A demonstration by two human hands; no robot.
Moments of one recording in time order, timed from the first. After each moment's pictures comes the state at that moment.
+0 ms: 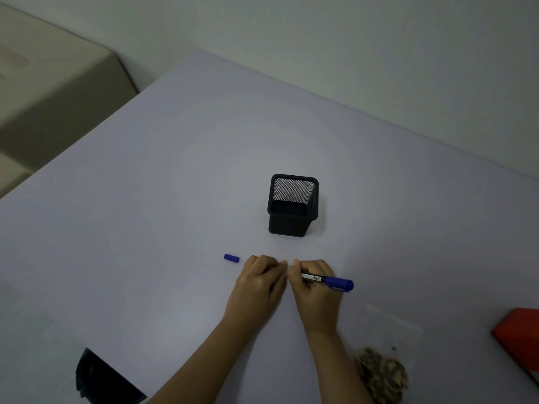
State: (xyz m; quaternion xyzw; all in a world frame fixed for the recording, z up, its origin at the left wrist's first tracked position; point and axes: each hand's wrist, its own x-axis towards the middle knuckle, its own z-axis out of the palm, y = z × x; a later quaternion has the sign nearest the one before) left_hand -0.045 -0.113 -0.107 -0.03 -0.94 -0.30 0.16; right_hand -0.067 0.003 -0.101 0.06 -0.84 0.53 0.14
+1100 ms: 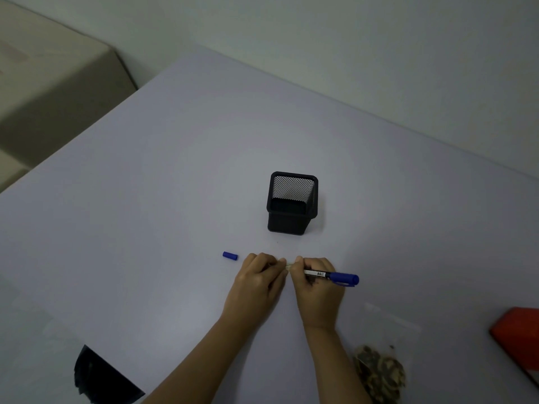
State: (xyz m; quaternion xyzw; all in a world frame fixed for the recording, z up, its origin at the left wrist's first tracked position) left_hand -0.046 -0.114 -0.110 -0.03 -0.94 -0.30 0.17; right_hand -0.071 0.003 -0.105 0.03 -0.84 0.51 0.16
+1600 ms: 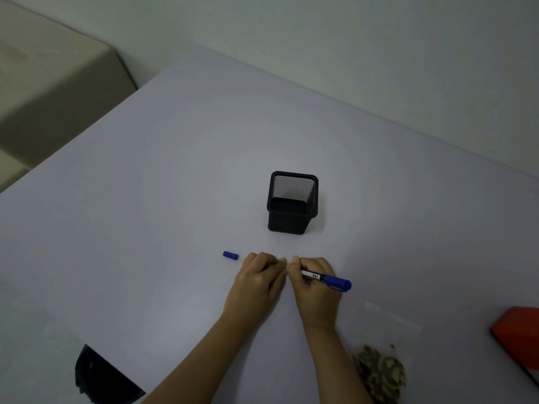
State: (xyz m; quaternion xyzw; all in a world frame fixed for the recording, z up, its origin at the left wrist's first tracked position) left_hand -0.046 -0.114 -0.110 -0.03 -0.94 -0.30 0.17; right_hand -0.068 0.003 -0.101 0.04 -0.82 0.55 0.13
